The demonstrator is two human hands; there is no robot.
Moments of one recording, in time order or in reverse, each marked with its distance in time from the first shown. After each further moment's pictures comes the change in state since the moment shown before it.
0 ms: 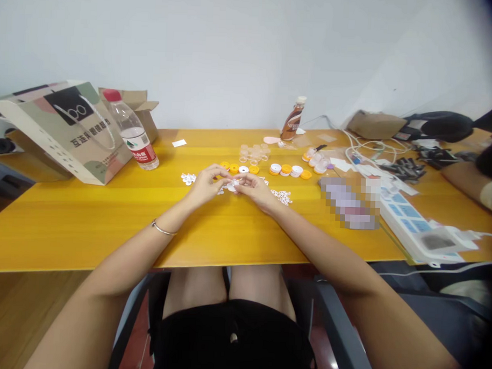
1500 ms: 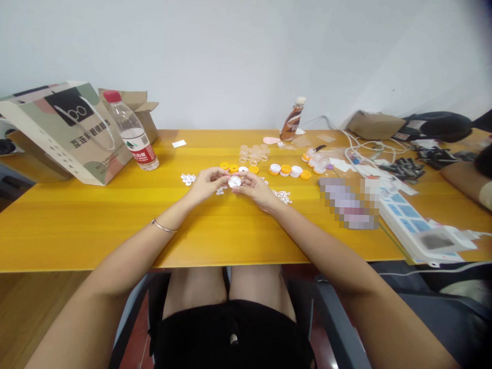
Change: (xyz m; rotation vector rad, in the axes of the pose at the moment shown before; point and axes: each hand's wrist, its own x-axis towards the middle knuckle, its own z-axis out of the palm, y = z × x) left_hand 0.002 -0.011 0.006 -0.397 -0.043 -0.243; right_hand 0.001 -0.001 -0.002 0.061 -0.029 0.009
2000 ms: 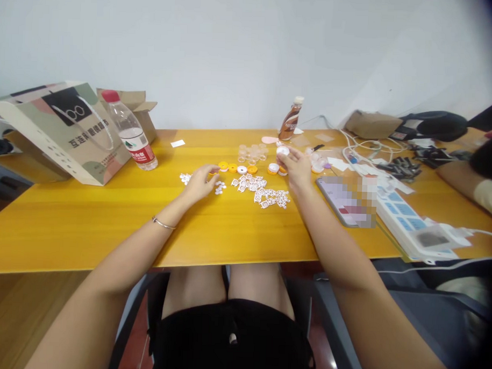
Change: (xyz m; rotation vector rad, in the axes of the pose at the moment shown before) left_hand 0.005 -0.015 -0.018 0.624 0.092 0.170; right_hand 0.027 -0.020 -0.101 -0.081 0.655 -0.217
